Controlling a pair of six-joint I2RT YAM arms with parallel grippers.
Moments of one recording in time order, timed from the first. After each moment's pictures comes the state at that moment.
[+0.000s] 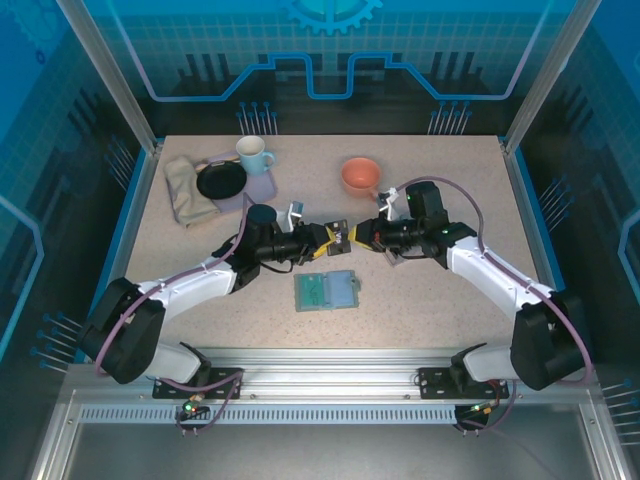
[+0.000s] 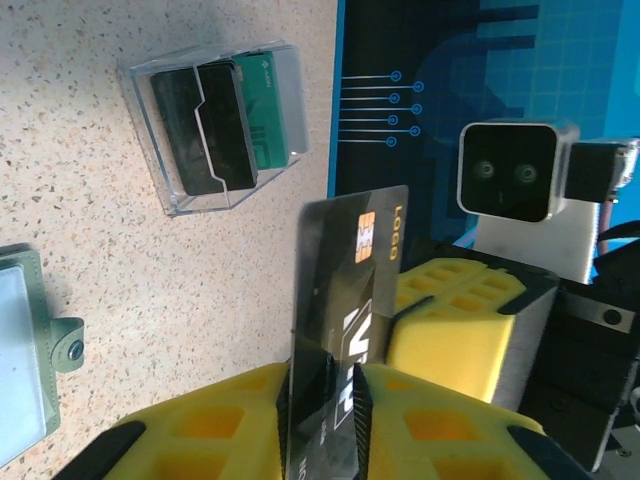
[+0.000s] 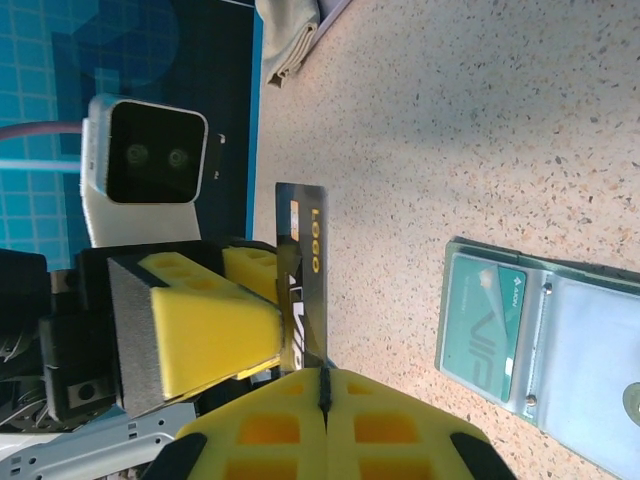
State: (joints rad) left arm -0.53 1.41 0.72 0.35 0.60 -1.30; right arm 0.38 1.36 0.91 -0.25 -0.79 0.83
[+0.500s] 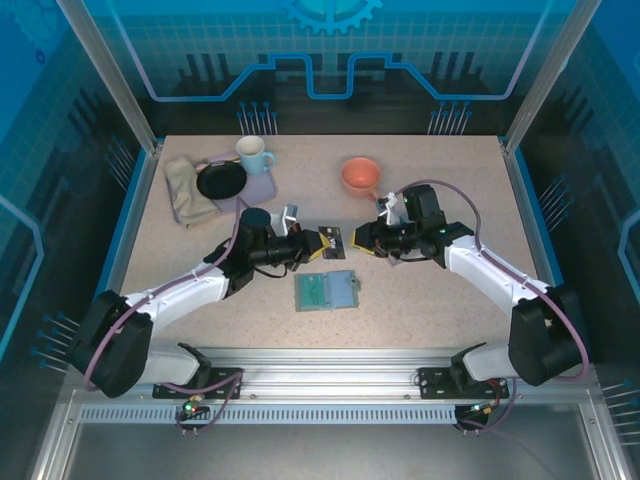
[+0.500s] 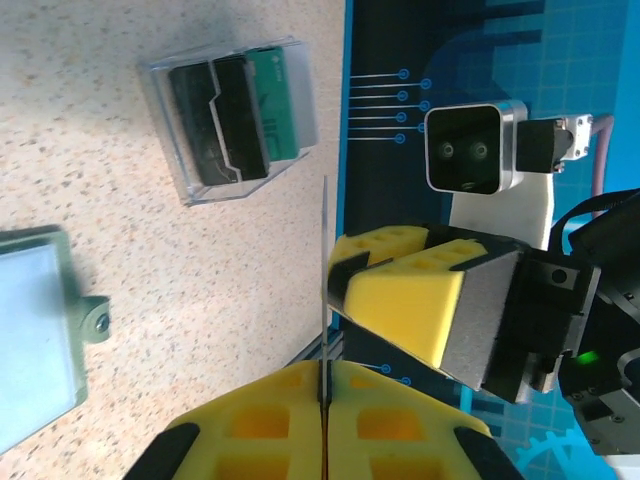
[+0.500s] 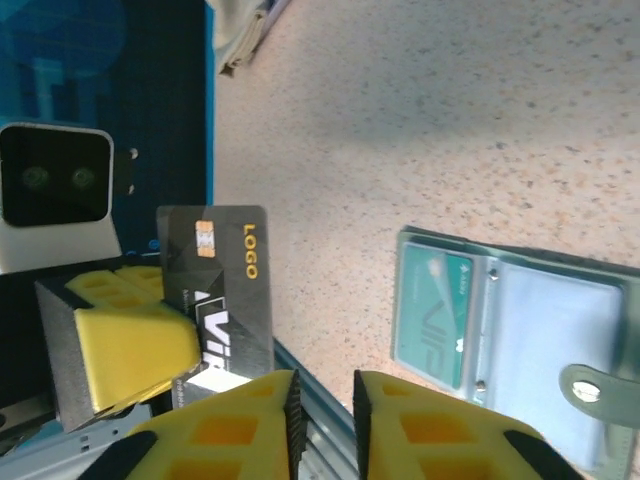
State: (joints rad) left arm -0.52 1.31 0.67 0.26 0.59 -1.26; right arm 0.39 1.38 0.90 -0.32 -0.73 0.76
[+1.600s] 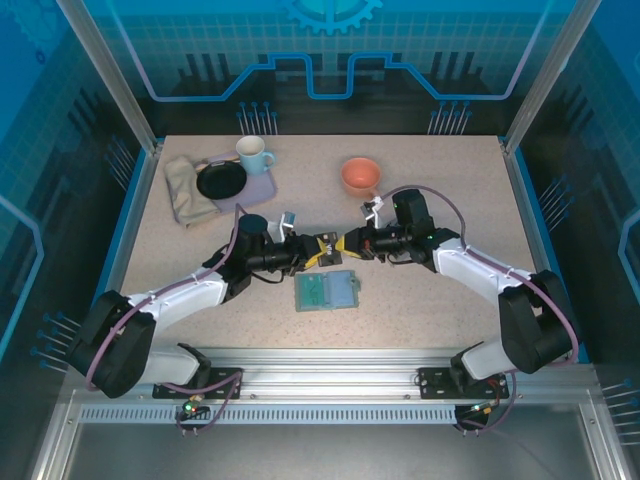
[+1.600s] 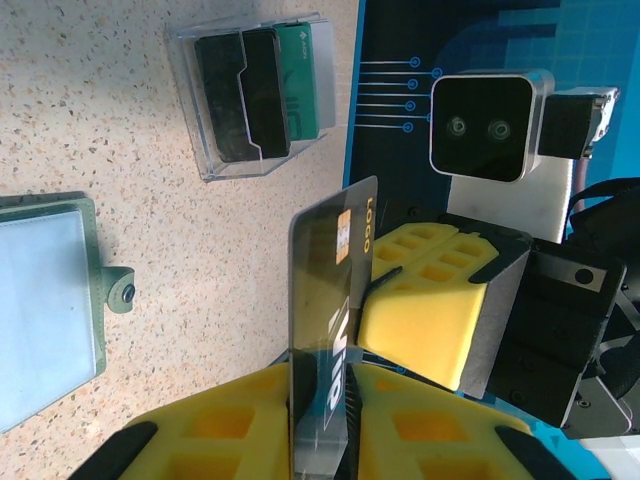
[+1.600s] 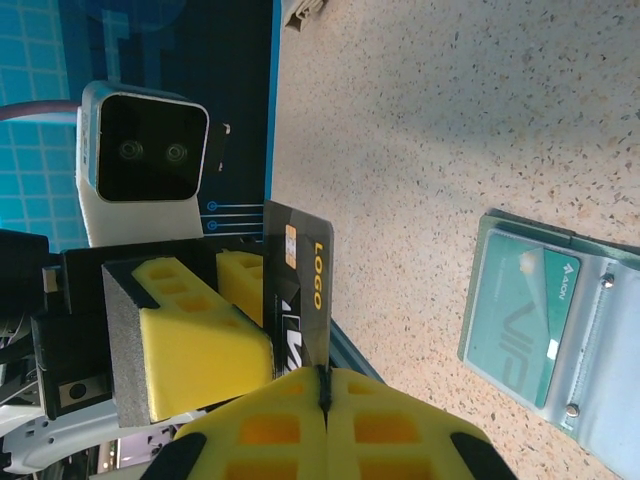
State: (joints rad) left arm -0.50 1.32 0.61 0.32 0.63 -1.30; right arm 0.43 1.45 0.85 -0.07 -0.87 0.87
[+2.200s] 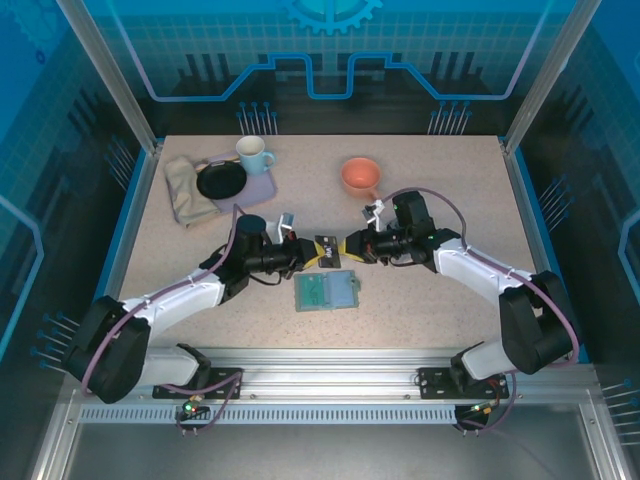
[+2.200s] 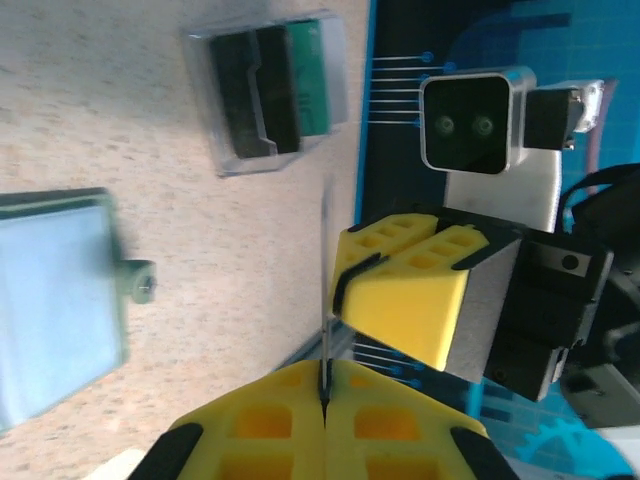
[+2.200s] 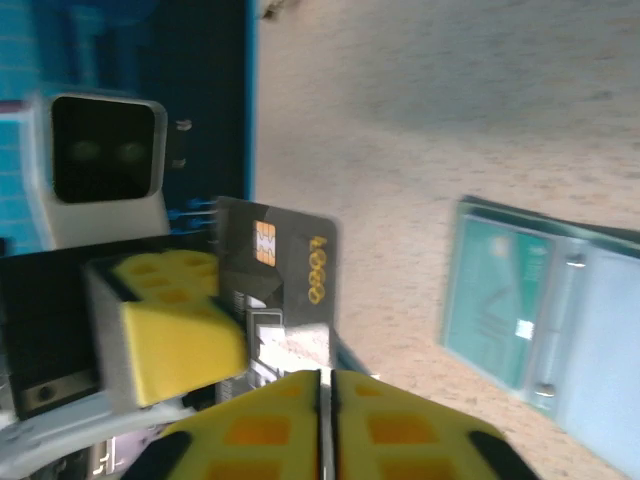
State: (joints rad) left arm -0.50 1.28 0.61 0.22 0.61 -1.22; right arm 0.43 1.45 0.85 -0.17 -0.82 0.81
